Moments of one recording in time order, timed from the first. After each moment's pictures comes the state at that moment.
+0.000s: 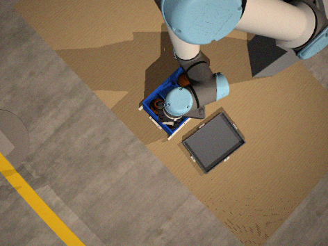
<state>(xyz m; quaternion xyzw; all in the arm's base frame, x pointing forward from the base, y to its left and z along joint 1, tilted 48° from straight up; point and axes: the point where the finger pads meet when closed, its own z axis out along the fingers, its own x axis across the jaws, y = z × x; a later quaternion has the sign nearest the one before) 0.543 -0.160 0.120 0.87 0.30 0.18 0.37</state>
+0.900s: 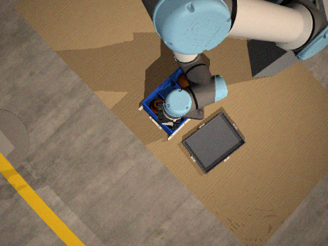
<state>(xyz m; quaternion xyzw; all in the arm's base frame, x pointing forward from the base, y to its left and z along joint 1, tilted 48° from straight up) 0.554 -0.170 0.106 0.87 0.30 0.18 0.37</state>
